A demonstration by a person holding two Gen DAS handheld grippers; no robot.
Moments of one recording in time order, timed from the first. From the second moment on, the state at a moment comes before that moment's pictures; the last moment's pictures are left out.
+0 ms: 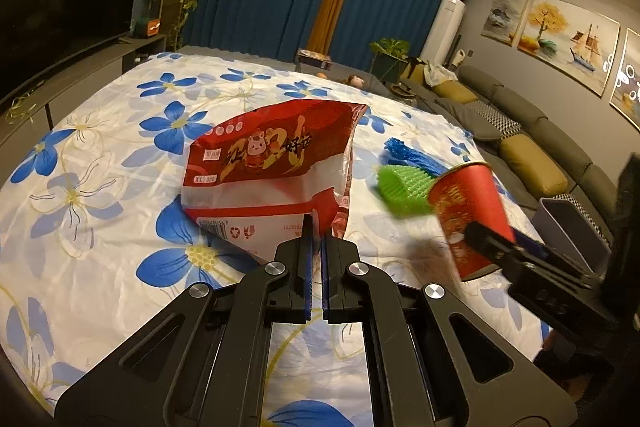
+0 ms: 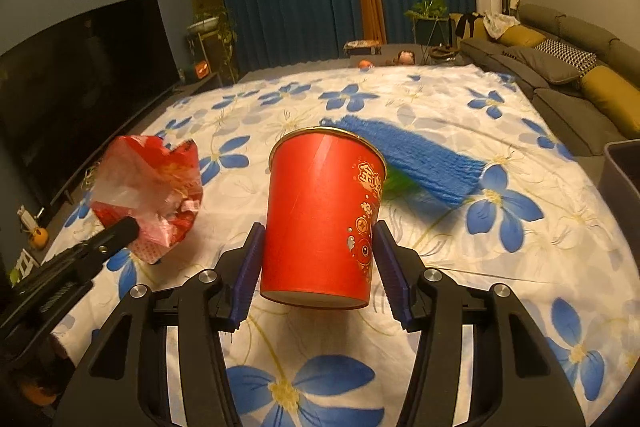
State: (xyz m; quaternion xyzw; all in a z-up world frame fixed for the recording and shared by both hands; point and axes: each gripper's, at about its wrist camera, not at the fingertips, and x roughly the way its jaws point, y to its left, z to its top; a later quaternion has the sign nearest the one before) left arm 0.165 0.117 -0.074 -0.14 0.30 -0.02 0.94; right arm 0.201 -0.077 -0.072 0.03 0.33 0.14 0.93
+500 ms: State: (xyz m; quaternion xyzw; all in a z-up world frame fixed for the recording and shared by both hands) left arm 0.151 0.080 -0.058 -0.12 0.29 -0.06 0.95; right arm 0.152 -0.127 -0.040 0.04 0.28 0.12 0.95
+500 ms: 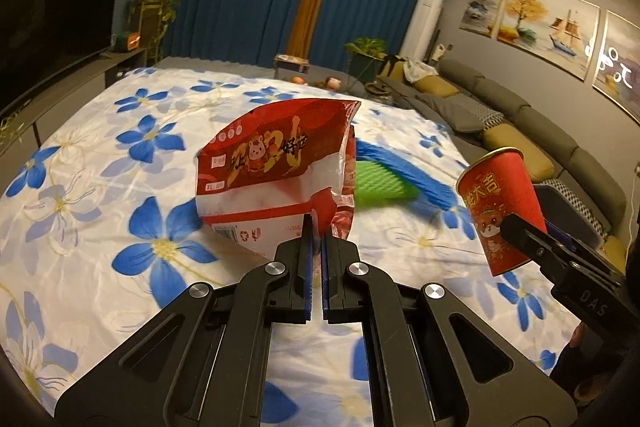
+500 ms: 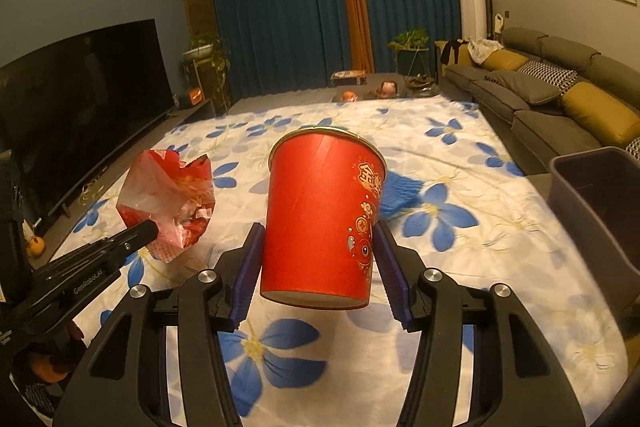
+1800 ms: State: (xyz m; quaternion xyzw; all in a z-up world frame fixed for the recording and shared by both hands) left arm 0.215 -0.253 0.000 -0.01 0.25 -0.38 0.89; right arm 0.131 -0.395 -0.015 0.12 0.19 -0.14 0.96
